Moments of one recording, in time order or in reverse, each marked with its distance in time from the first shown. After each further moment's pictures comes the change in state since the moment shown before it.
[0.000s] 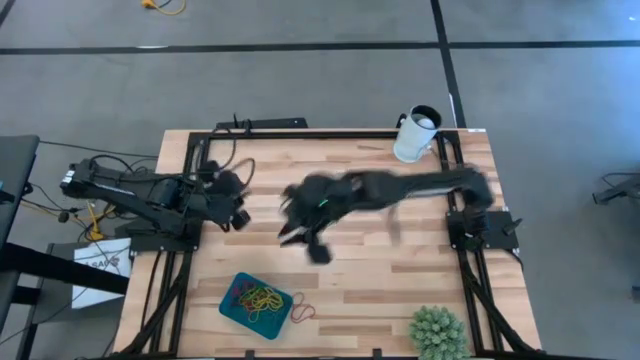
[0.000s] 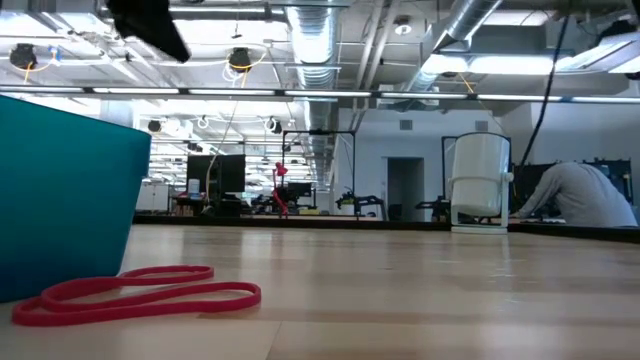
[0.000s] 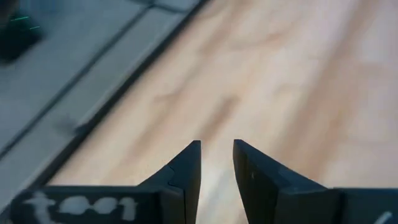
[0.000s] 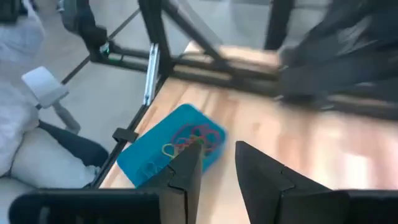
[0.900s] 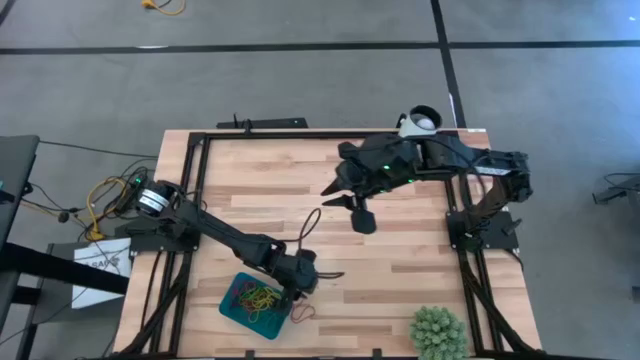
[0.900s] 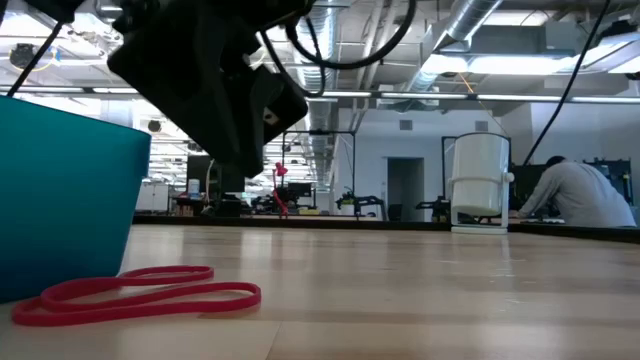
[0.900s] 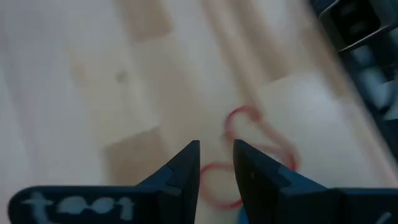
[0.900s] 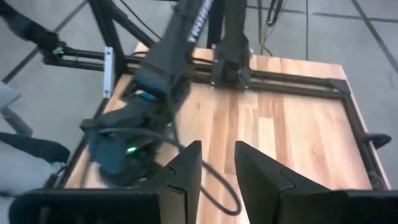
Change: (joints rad) left arm -0.145 0.836 0.129 0.740 0.852 0.497; right arm -0.051 -0.300 0.000 -0.312 0.215 -0.004
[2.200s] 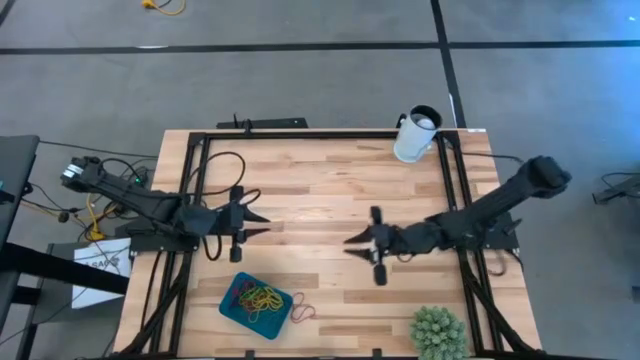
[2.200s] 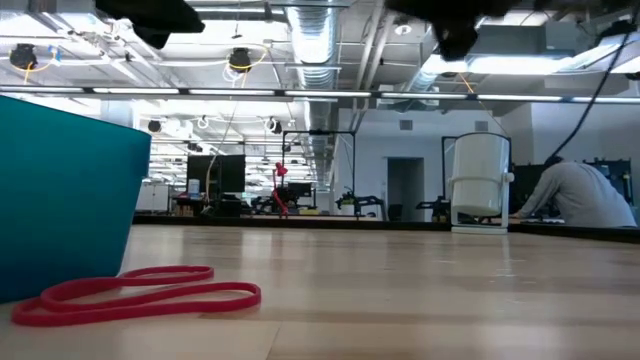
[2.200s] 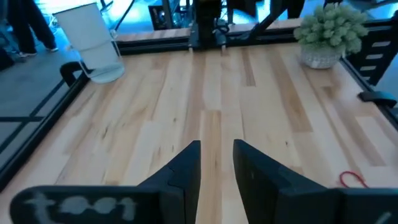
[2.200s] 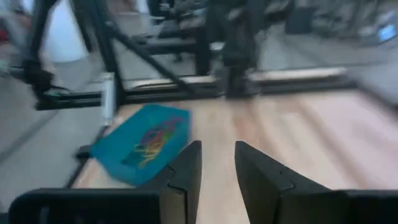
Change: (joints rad) left arm 0.001 -0.984 -0.503 0.060 -0.590 -0.031; right arm 0.342 -0.352 -1.334 1.347 0.445 0.229
